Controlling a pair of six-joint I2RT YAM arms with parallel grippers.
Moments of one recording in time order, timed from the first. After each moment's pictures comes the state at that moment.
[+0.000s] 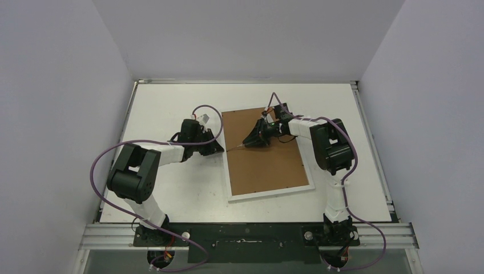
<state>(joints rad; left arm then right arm) -0.33 1.72 0.79 0.18 0.40 -0.64 0.37 2.15 1.36 -0.18 -0.99 0.92</state>
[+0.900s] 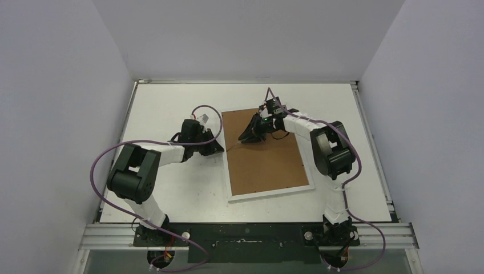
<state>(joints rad) -0.34 1.72 0.79 0.18 0.38 -0.67 0.43 2.10 1.44 -0.29 -0.77 0.96</state>
